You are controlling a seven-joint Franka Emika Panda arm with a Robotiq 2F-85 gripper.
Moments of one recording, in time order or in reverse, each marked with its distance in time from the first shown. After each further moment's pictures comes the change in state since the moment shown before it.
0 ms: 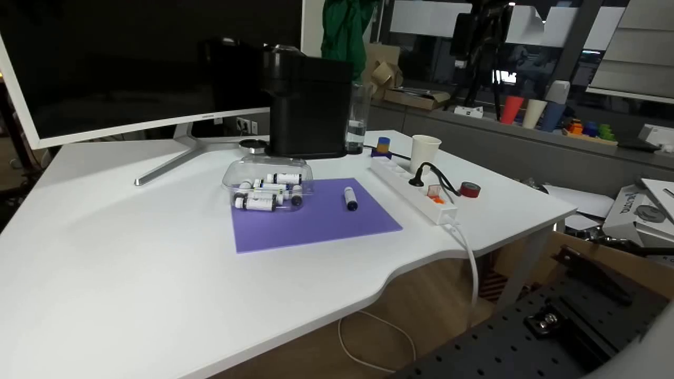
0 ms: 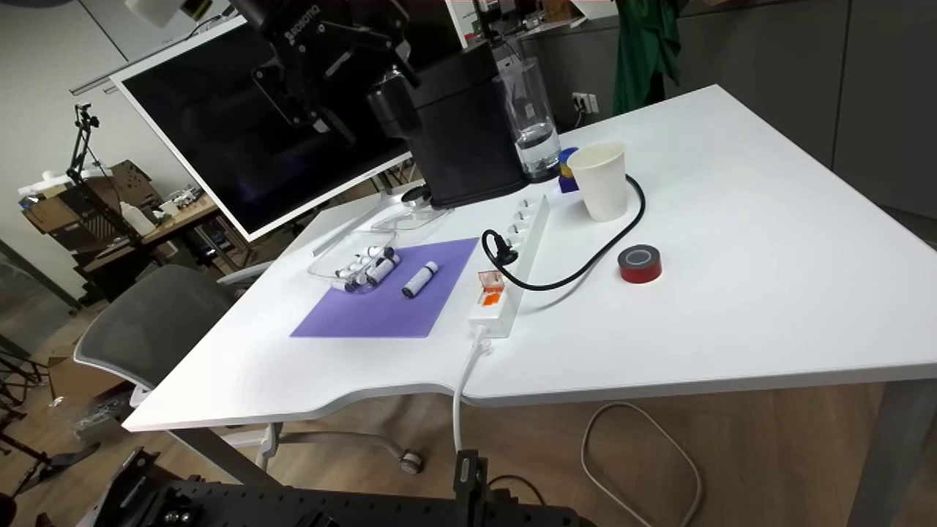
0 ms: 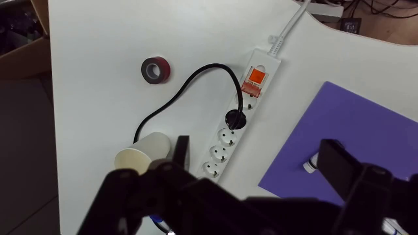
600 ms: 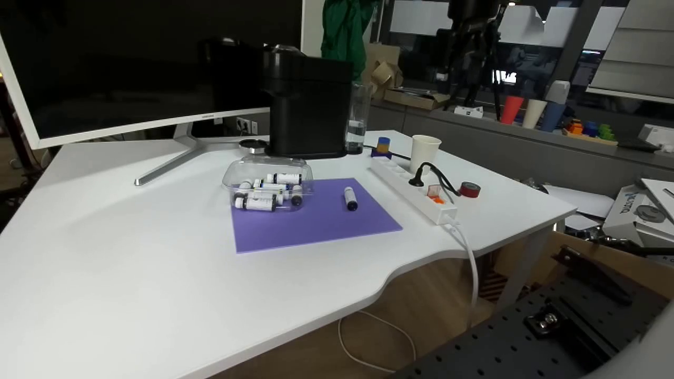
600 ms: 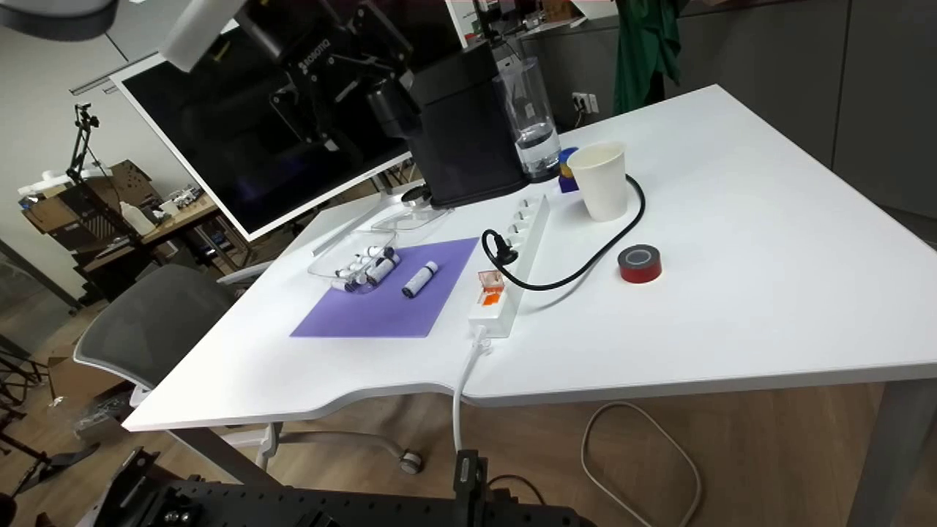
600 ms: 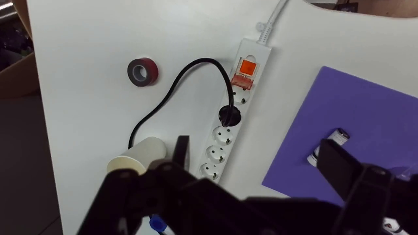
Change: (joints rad) arm 0.000 0.085 0.044 0.009 0.007 0.050 0.144
